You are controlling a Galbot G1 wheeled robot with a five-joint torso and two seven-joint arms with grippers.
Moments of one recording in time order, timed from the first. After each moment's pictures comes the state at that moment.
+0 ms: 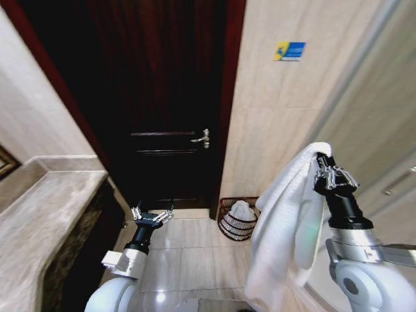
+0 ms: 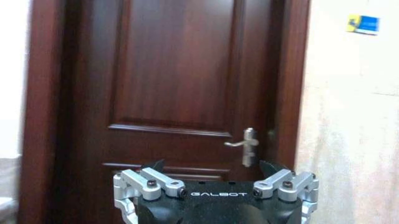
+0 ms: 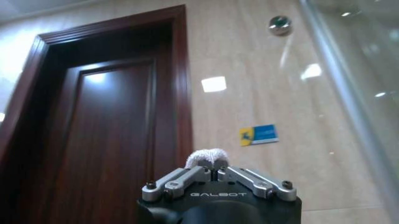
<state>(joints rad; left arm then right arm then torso) 1.82 -1.53 -0.62 -2.40 -0.18 -0.01 0.16 -1.58 1.26 0.88 2.50 0.62 0.12 -0.10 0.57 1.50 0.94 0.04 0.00</state>
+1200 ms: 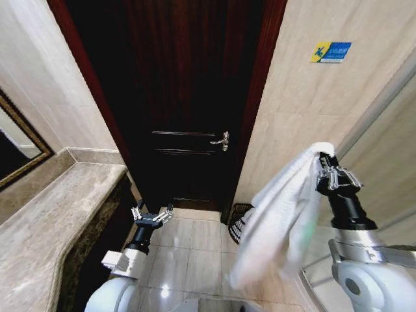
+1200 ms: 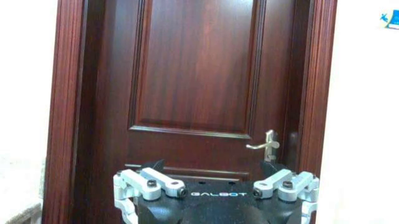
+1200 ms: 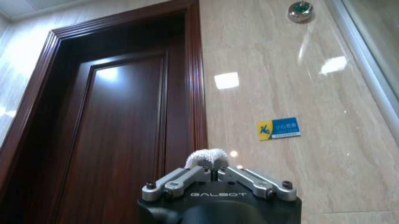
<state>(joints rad) 1.82 -1.53 -0.62 -2.40 -0.18 -0.01 0.16 -1.59 1.27 0.89 2.50 0.60 0.13 -0.10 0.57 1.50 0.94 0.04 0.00</state>
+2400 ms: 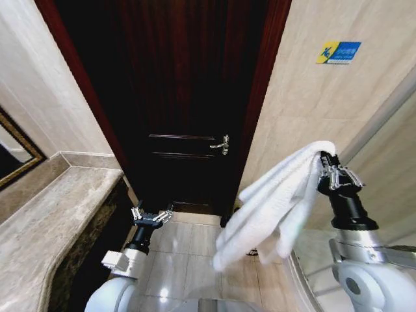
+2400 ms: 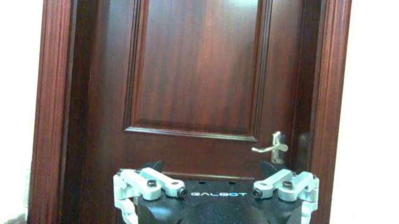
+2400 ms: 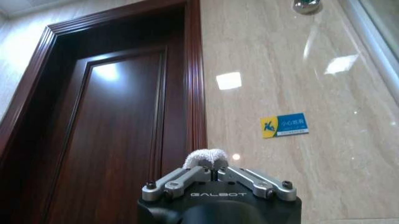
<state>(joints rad) 1.82 -1.53 -0.62 -2.40 -0.18 -0.01 0.16 -1.58 1.27 0.90 2.50 0.60 0.14 -0.11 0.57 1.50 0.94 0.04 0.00</state>
